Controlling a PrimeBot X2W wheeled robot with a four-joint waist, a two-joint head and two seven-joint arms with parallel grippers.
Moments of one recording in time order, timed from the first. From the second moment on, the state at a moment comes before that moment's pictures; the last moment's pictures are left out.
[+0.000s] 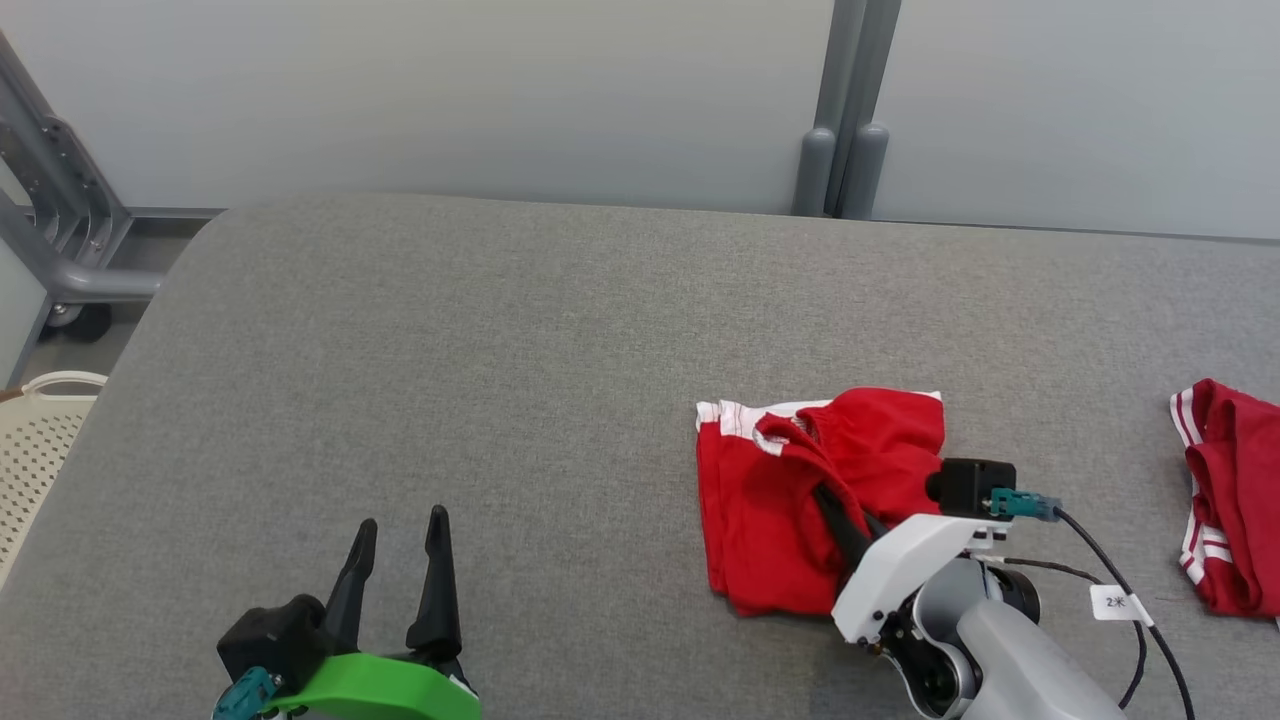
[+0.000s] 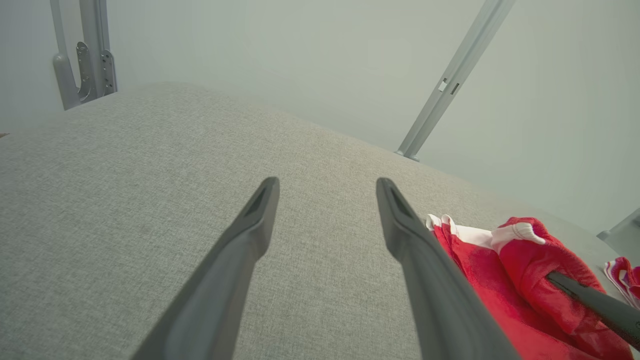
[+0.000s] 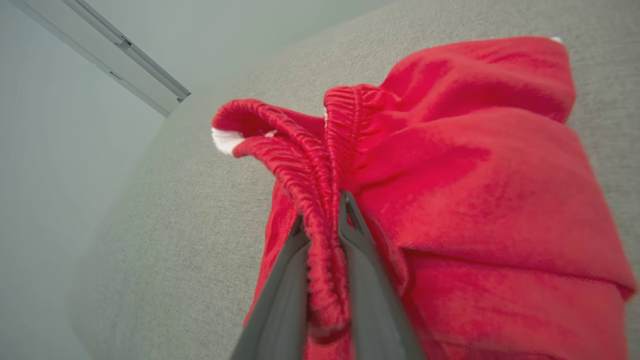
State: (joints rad) left arm 0.01 0.19 -0.36 0.14 -0.63 0.12 -0.26; right arm -0.32 -0.05 0.31 0.64 0.68 0.13 -0.02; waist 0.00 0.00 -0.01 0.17
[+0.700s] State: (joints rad) left arm 0.00 0.18 -0.35 0.15 -0.63 0.12 -0.26; right arm -0.49 -0.05 0.67 0.83 0.71 0.13 -0.16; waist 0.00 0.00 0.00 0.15
